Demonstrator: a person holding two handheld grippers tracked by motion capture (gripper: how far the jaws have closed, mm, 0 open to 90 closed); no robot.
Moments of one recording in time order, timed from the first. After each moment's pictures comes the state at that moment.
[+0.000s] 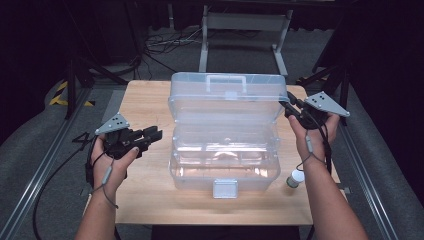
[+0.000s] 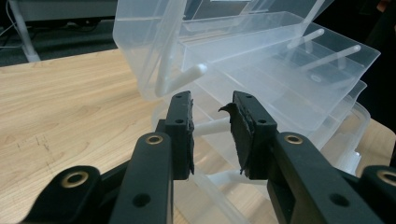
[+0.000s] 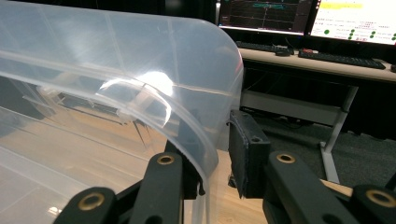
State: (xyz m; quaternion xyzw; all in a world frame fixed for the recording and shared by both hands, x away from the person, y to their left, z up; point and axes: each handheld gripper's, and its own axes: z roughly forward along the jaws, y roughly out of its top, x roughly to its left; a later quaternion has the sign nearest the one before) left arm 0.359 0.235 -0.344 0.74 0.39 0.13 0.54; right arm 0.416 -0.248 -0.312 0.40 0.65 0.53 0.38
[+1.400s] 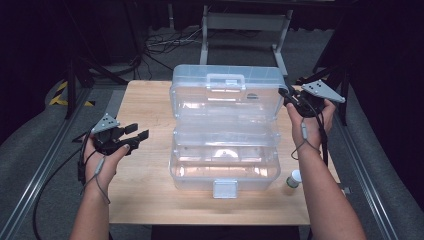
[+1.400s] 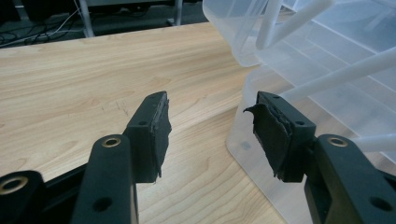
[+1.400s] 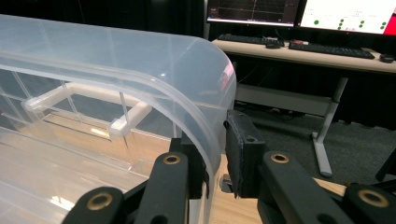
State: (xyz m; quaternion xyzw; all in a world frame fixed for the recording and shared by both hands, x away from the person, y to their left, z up) left arm 0.382 0.272 -0.379 0.73 0.44 0.18 0.49; right arm 0.444 -0.245 -0.302 0.43 0.65 0.51 0.38
